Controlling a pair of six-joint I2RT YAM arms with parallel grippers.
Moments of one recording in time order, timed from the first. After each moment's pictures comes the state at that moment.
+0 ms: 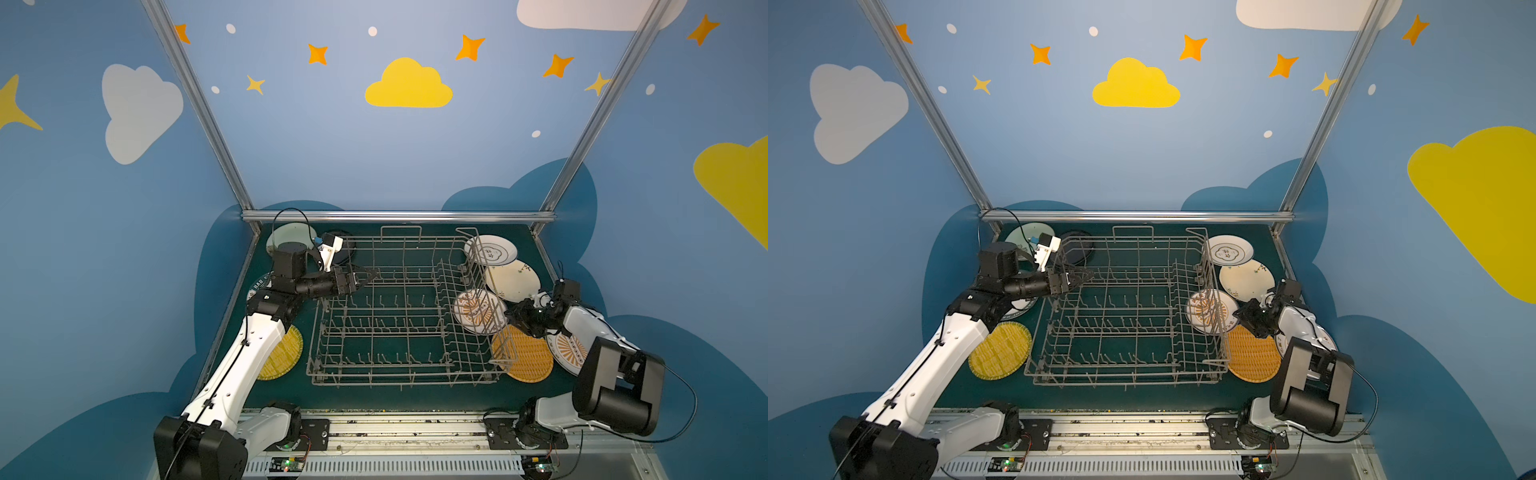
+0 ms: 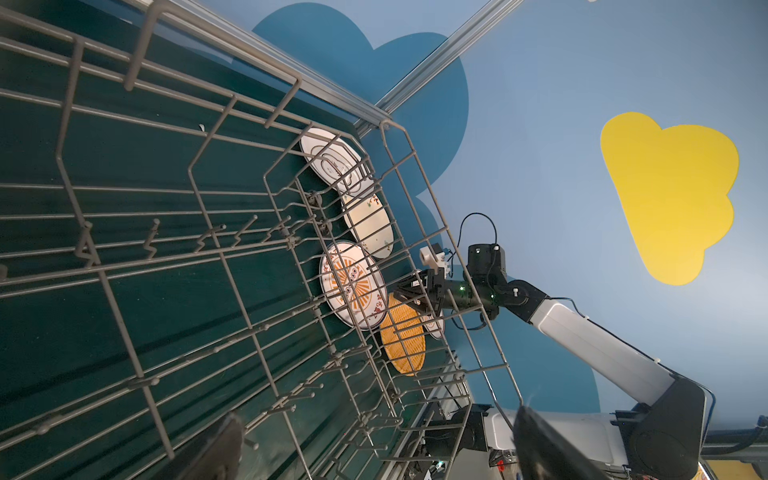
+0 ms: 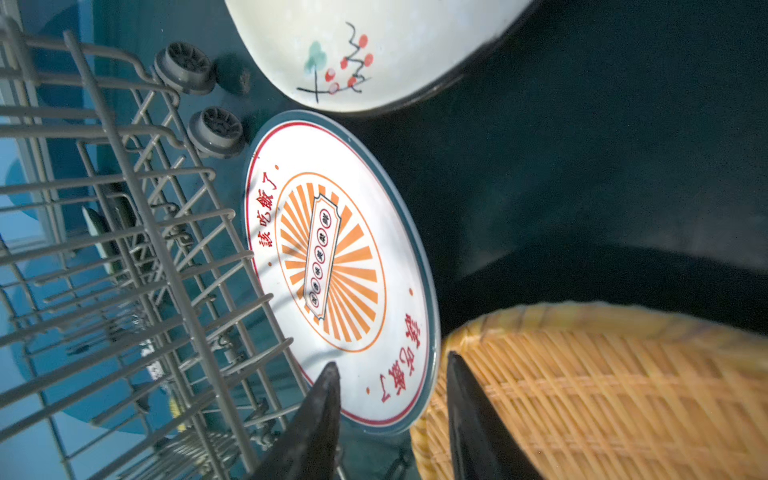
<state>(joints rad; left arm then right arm) -0.19 1.14 1.02 -0.36 0.83 -0.58 -0.30 1.43 0.80 -0.58 -0.52 0.40</state>
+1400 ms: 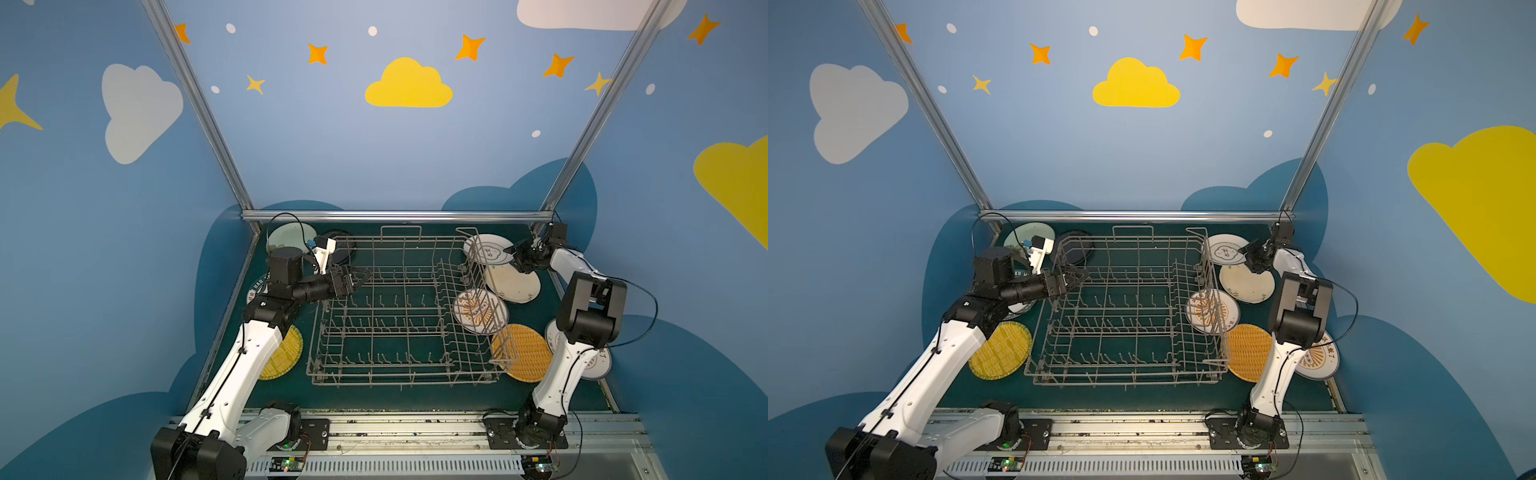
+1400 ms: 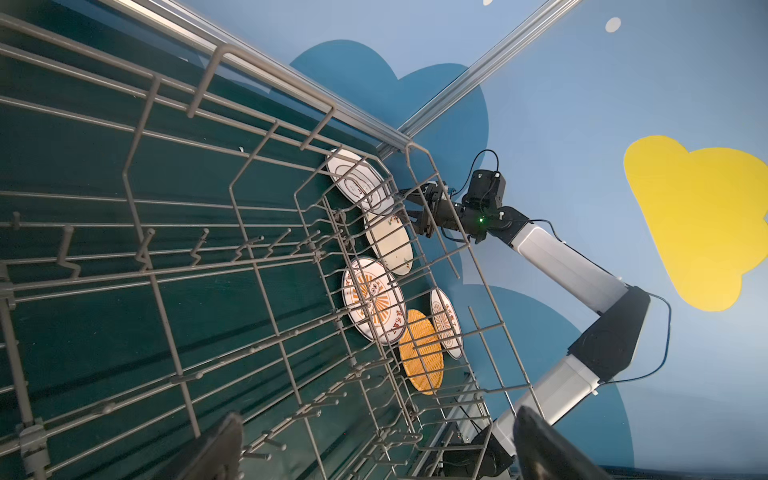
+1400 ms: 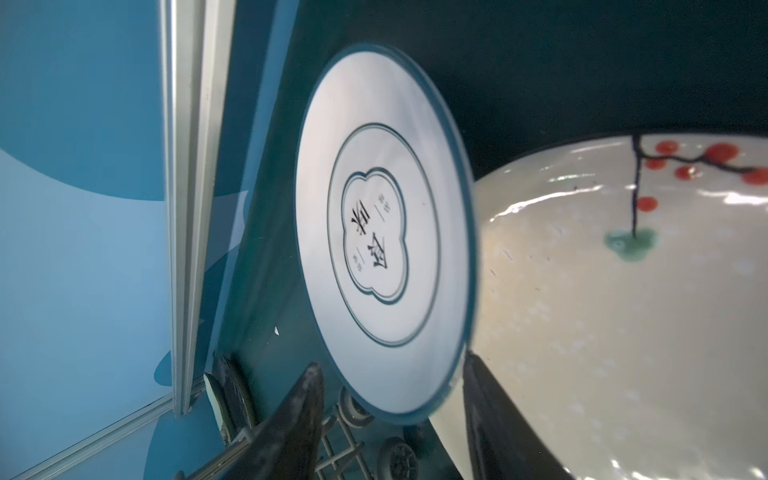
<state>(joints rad) -0.17 1.09 0.98 -0.34 0.76 -0.59 -0.21 2.10 1.60 -0.45 -0.46 0.80</state>
